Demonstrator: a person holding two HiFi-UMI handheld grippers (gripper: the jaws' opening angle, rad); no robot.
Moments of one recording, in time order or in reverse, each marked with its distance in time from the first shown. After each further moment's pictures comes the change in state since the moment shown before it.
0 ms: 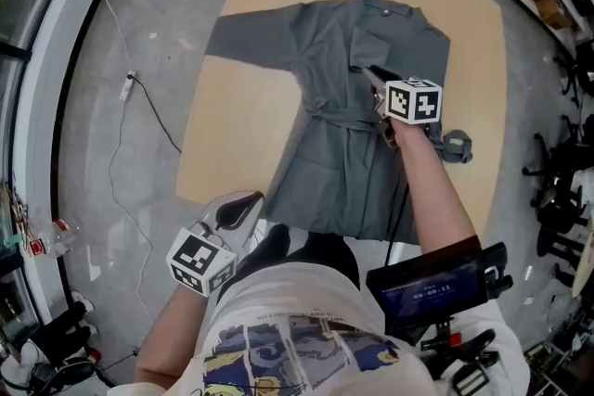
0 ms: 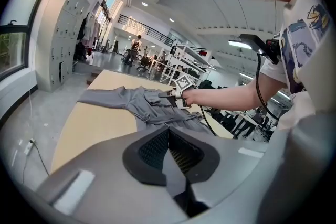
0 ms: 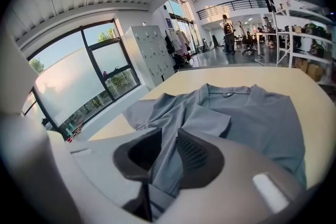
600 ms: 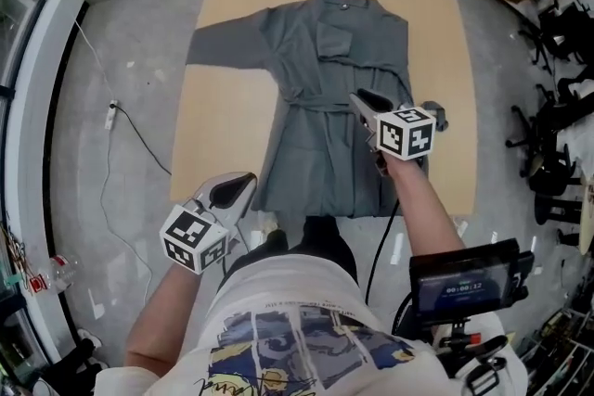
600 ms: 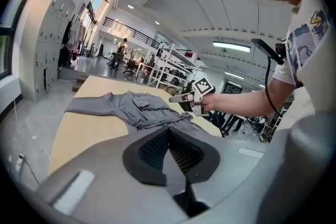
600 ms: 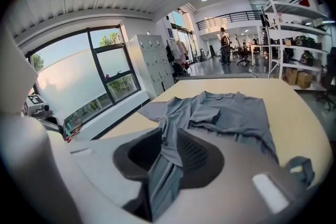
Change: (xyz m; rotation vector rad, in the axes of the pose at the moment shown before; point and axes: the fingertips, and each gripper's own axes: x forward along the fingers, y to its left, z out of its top) left arm -0.006 -0.013 0.005 0.089 -0.028 -0.130; right arm -0.122 0.067 -0.041 -0.026 -0.087 -0.055
